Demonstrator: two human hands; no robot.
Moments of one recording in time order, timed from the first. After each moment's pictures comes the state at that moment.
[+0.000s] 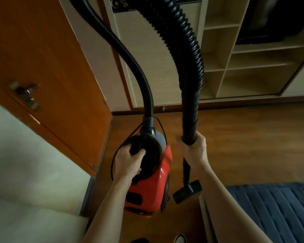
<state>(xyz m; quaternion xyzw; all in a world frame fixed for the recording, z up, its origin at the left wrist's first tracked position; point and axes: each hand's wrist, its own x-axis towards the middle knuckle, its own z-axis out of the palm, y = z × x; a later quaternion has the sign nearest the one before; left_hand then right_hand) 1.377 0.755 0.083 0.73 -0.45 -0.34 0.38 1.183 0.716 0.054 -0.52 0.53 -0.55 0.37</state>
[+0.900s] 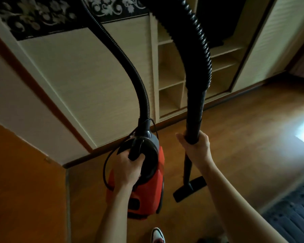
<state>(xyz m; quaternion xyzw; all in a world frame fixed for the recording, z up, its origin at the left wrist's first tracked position) 1.370 0.294 0.075 0.62 -0.60 -0.39 0.33 1.157 0.323 0.044 -0.42 0.66 -0.59 0.21</state>
